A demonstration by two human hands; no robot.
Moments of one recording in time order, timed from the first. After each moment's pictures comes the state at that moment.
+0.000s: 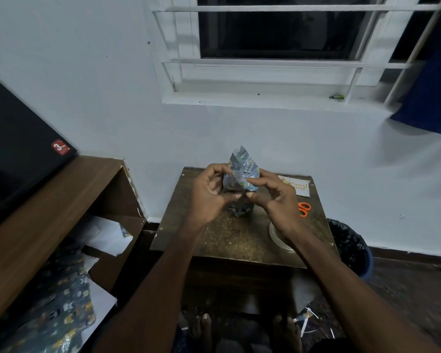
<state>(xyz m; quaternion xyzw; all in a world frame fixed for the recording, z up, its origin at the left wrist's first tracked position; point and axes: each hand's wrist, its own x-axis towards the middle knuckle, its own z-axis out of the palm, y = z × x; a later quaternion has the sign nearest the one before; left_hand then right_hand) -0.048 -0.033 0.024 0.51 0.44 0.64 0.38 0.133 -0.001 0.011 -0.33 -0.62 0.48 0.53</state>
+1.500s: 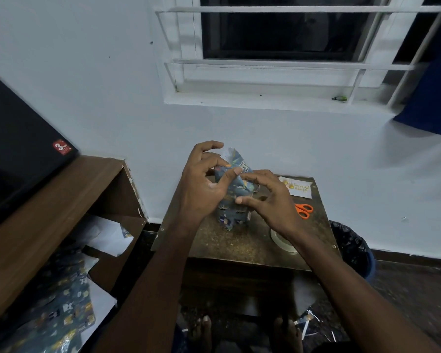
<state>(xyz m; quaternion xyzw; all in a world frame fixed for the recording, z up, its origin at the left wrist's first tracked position) -0.062 -0.043 0.066 0.65 0.49 0.59 0.02 0.128 0.000 0.027 -0.35 -0.74 0.36 0.45</state>
